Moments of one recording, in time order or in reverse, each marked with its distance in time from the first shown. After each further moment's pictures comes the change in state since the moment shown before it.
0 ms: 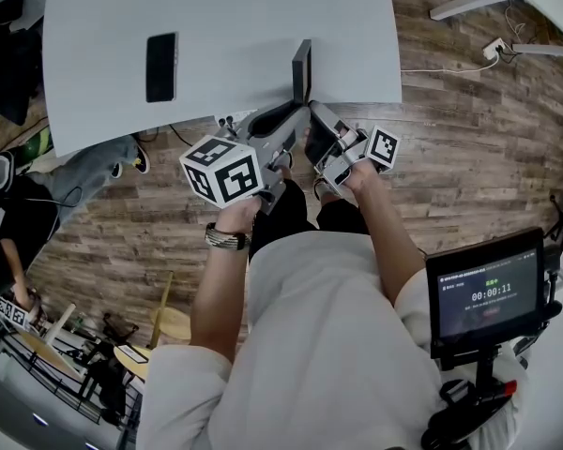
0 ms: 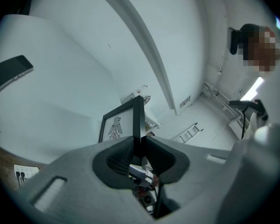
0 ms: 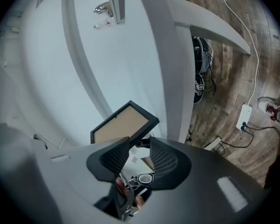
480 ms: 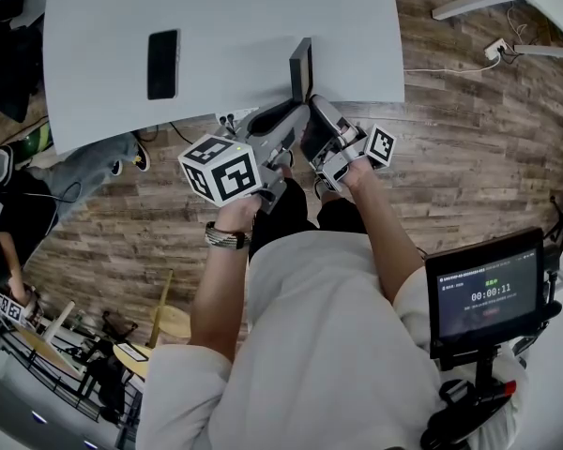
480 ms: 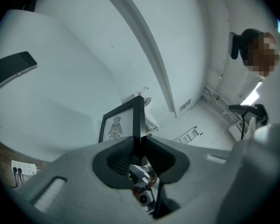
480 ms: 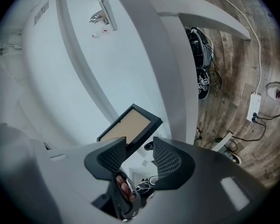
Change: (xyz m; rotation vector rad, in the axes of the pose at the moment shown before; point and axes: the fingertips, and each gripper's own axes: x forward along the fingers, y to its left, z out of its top) left arm -0.002 0.000 0.002 -0.036 -0.022 -0.007; right arm 0.006 0.005 0.004 0.070 -0.037 0.116
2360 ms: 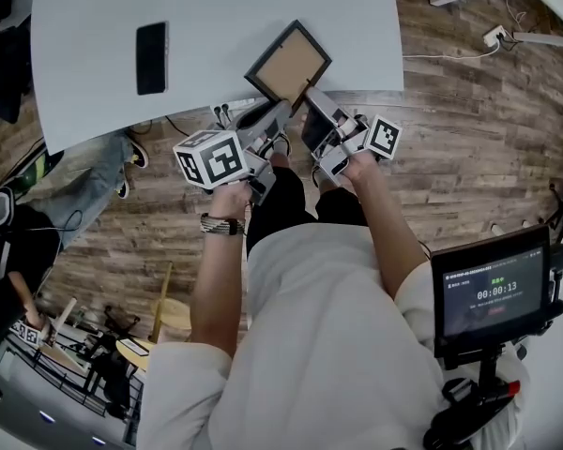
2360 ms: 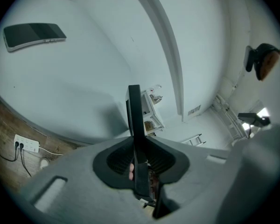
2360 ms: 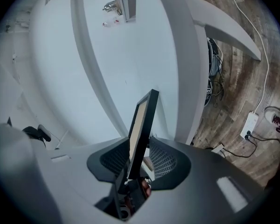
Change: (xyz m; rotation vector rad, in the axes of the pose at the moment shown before) left arm -0.009 0.050 -0.039 -0.183 0.040 0.059; right arm -0.002 0.012 -0.008 -0.159 0.058 -0.063
